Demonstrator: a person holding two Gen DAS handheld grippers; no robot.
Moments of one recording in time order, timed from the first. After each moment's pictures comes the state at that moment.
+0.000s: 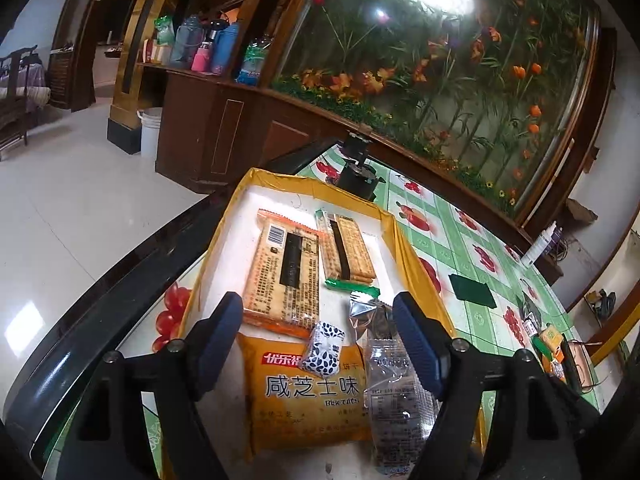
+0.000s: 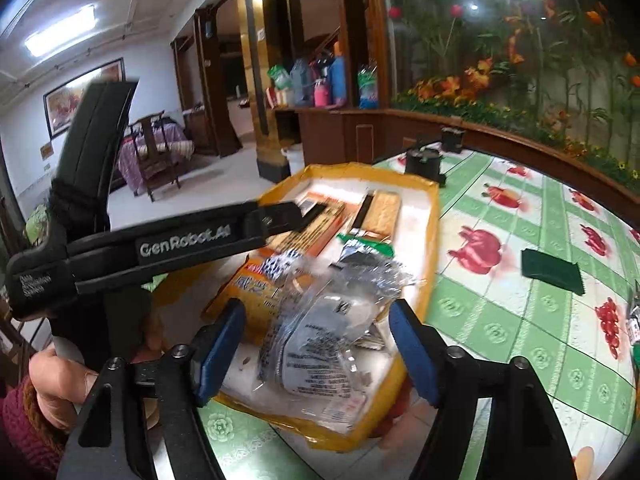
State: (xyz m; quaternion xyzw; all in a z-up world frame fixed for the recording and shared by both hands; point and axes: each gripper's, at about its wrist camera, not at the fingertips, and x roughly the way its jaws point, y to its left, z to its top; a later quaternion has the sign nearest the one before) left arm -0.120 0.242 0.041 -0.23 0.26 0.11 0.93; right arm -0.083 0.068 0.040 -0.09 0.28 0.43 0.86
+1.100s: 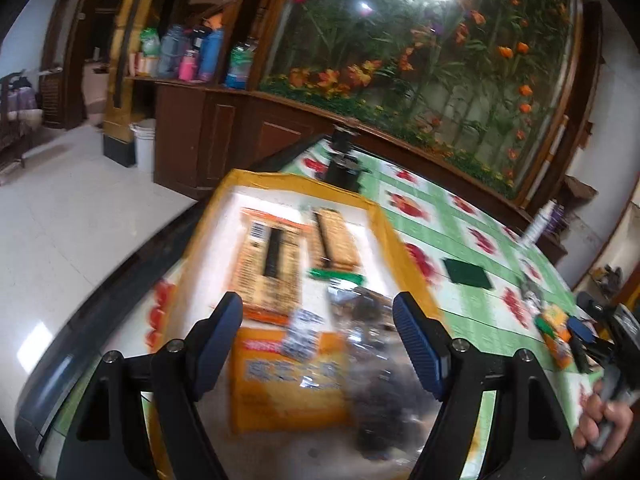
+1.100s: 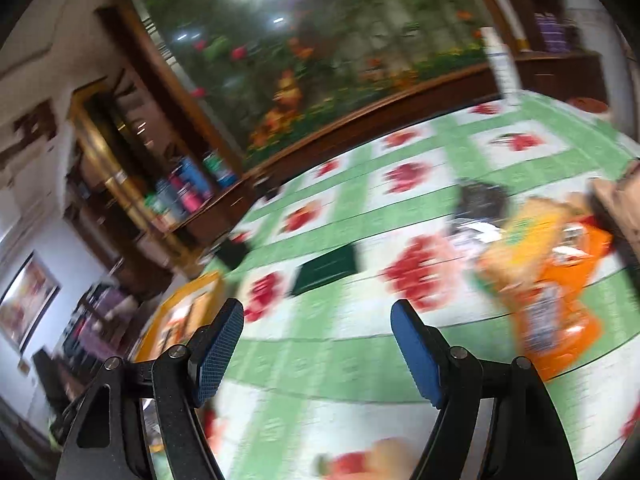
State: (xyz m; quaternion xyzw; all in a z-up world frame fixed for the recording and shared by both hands) left arm -0.122 0.218 0.053 -0.20 0.28 0.09 0.94; right arm 0.016 -0.175 0.052 0.21 0.31 0.23 0.90
